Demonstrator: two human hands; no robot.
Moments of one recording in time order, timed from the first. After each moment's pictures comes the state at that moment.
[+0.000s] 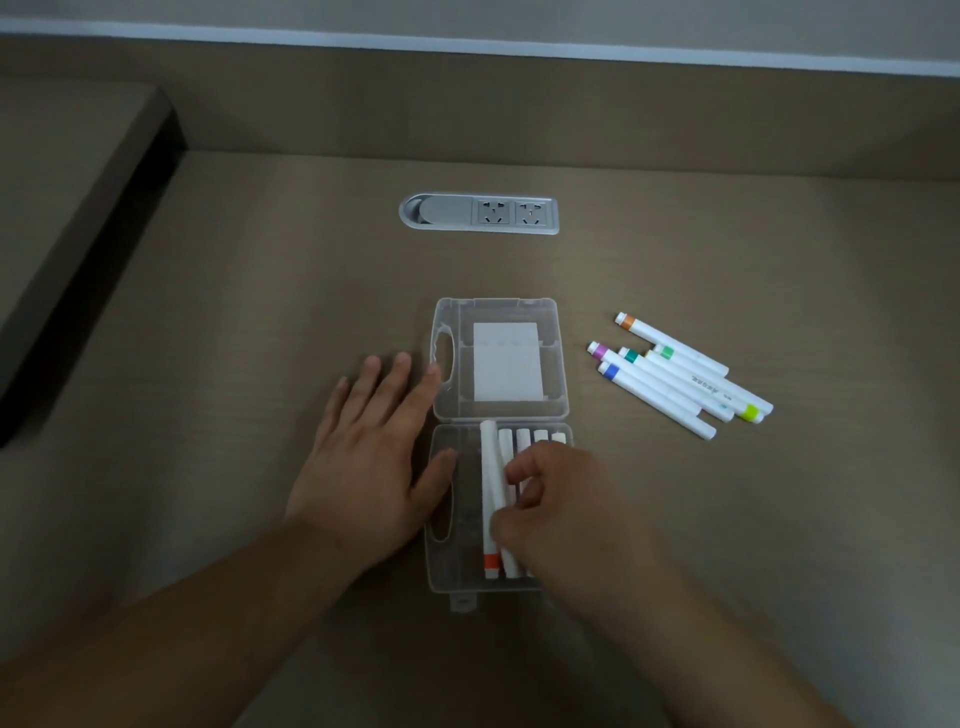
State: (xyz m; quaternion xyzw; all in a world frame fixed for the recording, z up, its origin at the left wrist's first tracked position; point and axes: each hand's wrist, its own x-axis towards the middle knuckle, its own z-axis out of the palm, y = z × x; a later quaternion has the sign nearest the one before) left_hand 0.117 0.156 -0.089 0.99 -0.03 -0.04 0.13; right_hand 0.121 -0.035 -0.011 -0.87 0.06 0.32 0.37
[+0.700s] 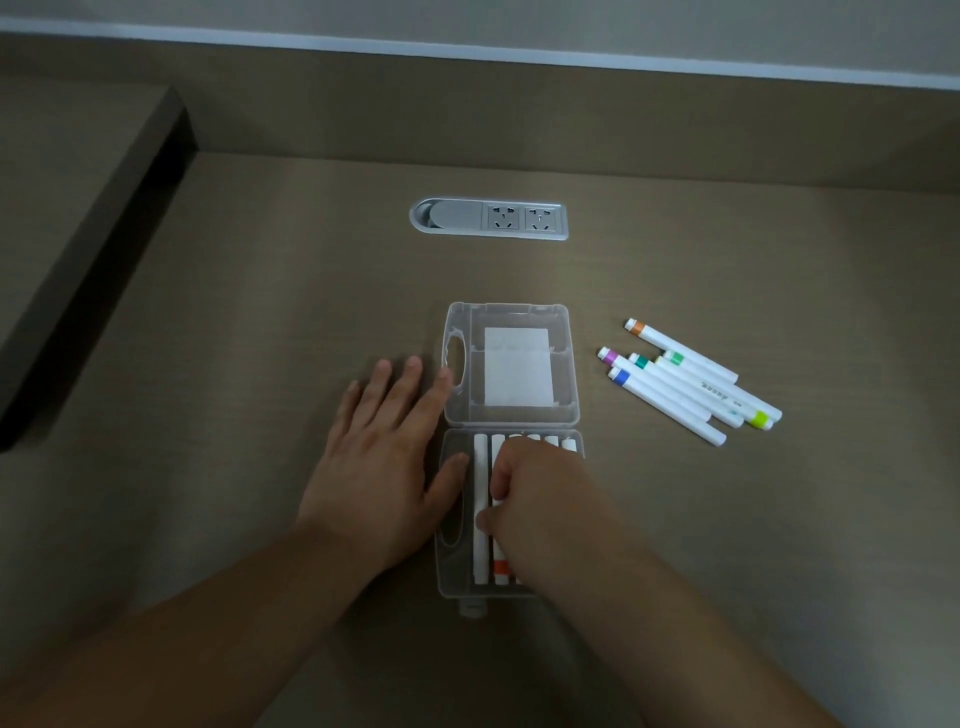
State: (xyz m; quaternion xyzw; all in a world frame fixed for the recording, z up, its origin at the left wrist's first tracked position) left_hand 0.117 0.156 -0.088 0.99 -0.03 -0.03 0.14; right_hand 0.149 -0.003 -0.043 -0.90 0.00 0.41 0.18
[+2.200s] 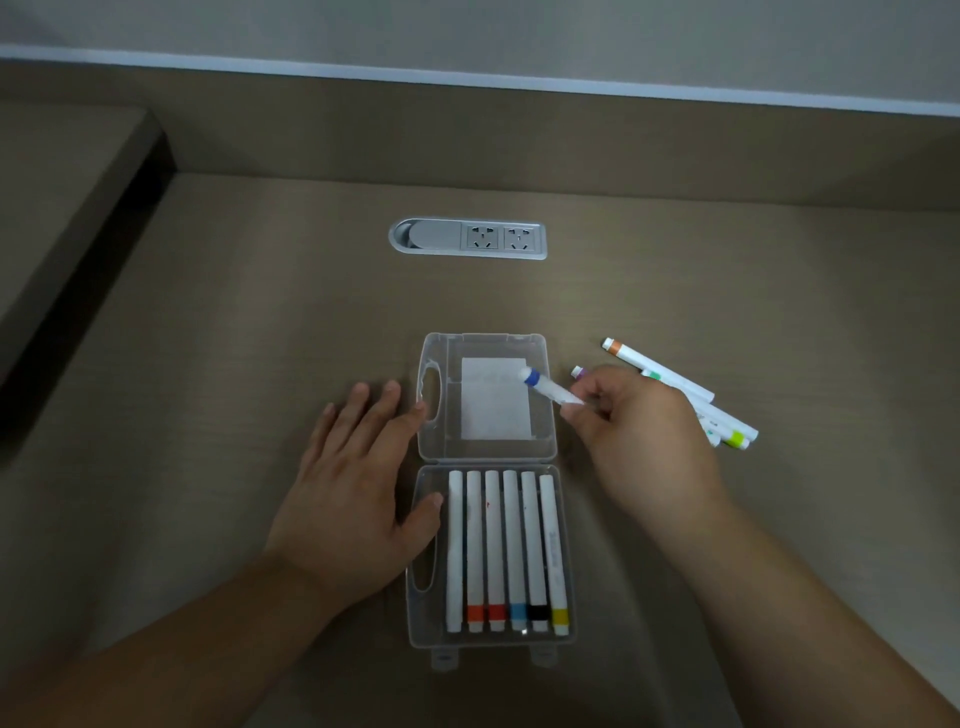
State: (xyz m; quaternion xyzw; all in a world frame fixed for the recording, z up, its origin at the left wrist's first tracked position) left_hand 0.117 0.159 -0.088 0.98 -0.03 -0.04 0.17; right_hand 0.198 -0.085 -0.041 -0.95 0.01 0.06 0.31
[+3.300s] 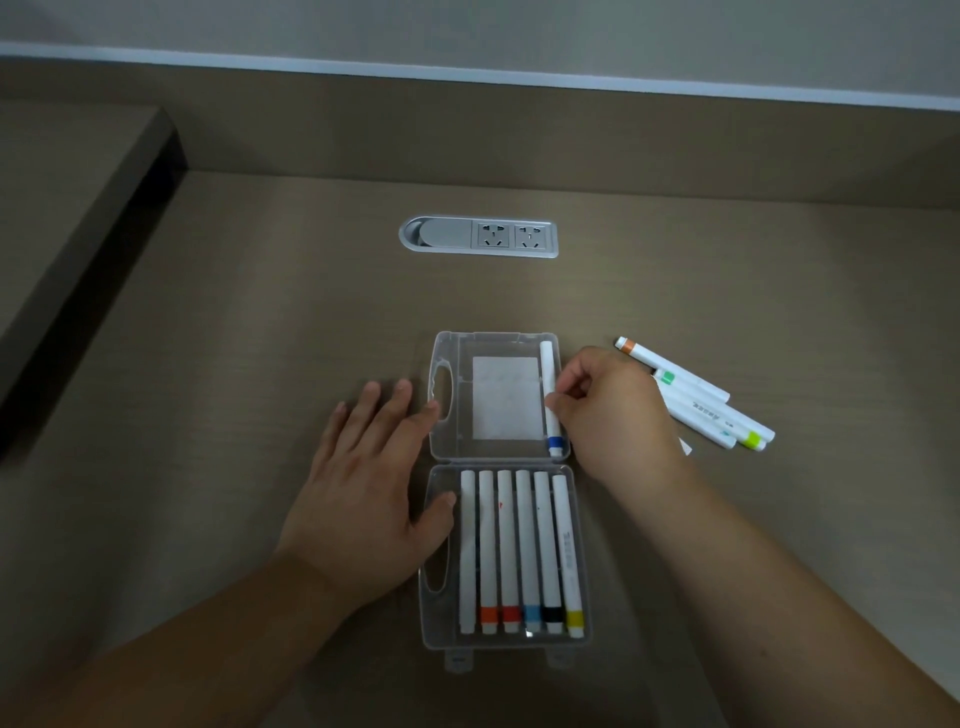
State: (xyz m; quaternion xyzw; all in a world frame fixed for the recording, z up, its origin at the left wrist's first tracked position) left_hand 0.116 0.159 -0.086 0.98 -0.03 -0.04 0.18; right_hand 0.218 -0.057 -0.059 -0.93 0.03 0.07 0.37
